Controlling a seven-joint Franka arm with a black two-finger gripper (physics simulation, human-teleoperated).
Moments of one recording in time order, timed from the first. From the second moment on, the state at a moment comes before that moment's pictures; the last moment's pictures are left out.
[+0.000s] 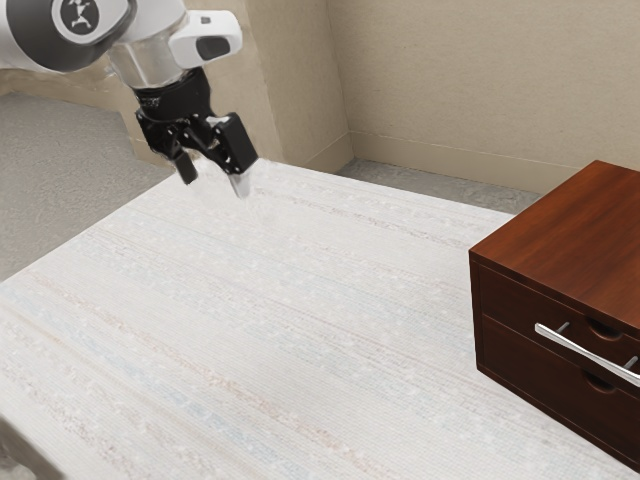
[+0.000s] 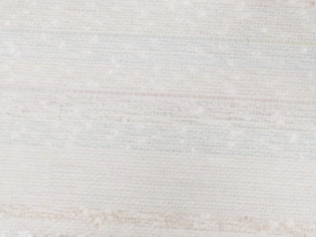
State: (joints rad) arm -0.11 0.01 0.19 -1.28 0.02 1.44 0.02
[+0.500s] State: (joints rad) arm -0.05 -0.14 -0.13 -1.32 -0.01 1.18 0.45
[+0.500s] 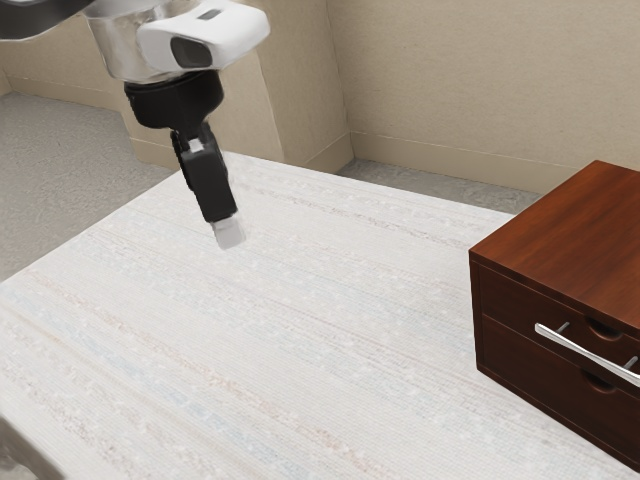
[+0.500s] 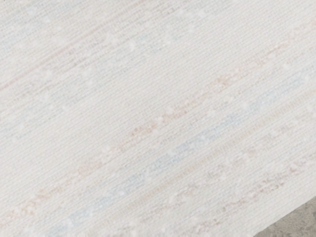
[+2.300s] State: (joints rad) arm -0.03 0.17 -0.58 -1.70 0.34 2.32 1.06
